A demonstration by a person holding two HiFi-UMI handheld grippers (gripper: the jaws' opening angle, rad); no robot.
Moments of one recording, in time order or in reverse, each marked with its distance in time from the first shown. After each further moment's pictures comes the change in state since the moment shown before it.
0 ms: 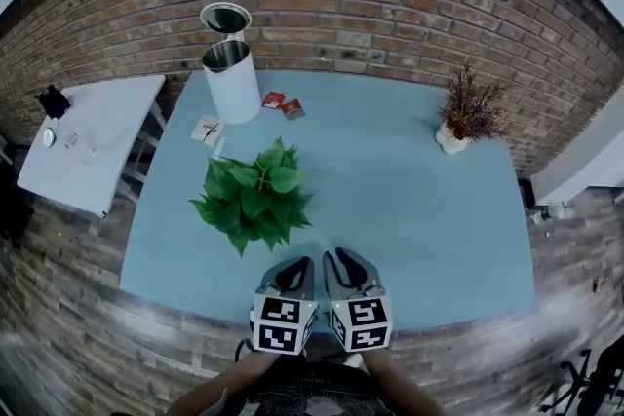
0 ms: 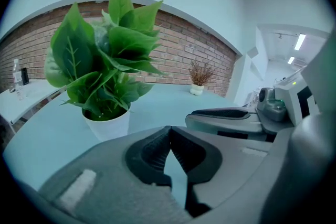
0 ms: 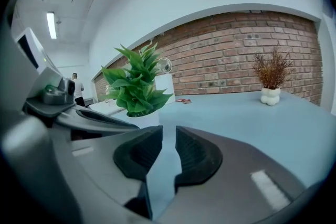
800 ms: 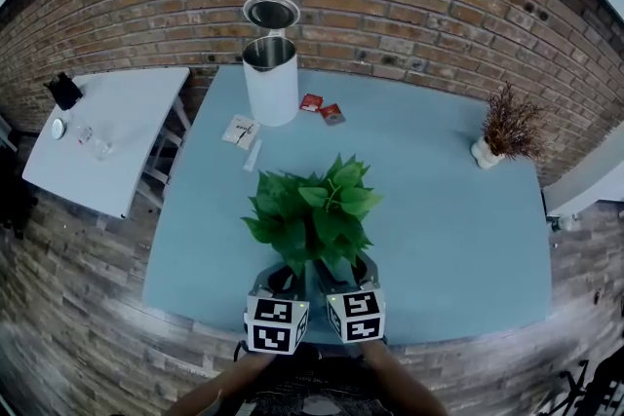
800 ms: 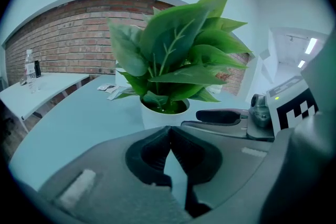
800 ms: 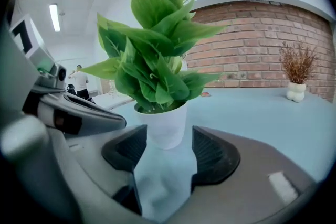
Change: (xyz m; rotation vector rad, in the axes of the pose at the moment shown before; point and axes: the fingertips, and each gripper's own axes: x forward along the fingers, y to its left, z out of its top) left arm -0.021 0.116 -0.019 -0.071 0.032 0.062; right arm 0.094 0.070 -0.015 -0.046 0.067 0.047
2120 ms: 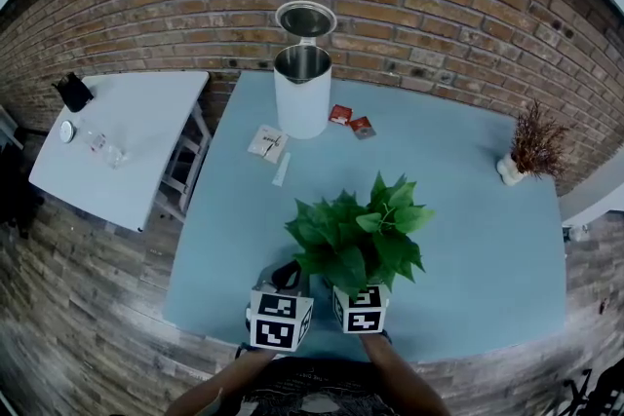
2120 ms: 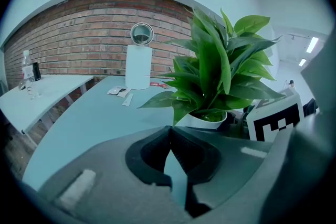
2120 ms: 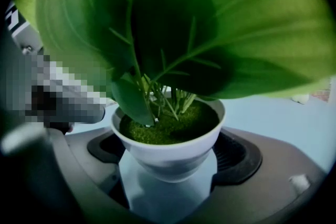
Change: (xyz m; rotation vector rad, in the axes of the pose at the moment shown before) left arm 0.012 0.064 0.021 0.010 0.021 0.016; right arm 0.070 -0.002 0.012 0.006 -0.011 -0.096
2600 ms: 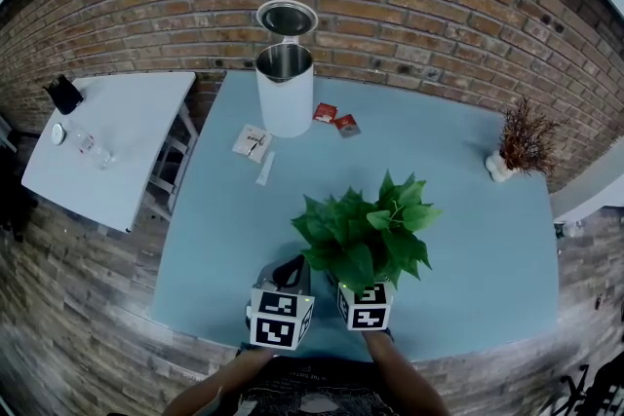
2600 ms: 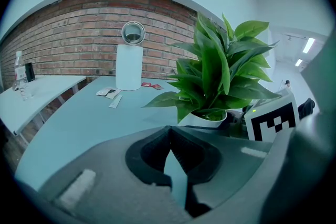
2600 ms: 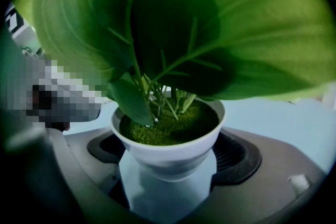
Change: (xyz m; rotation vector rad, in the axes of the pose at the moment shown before) left arm 0.015 -0.004 0.000 0.017 -0.014 -0.054; right arm 0.003 -0.021 -0.006 0.007 0.002 -0.056
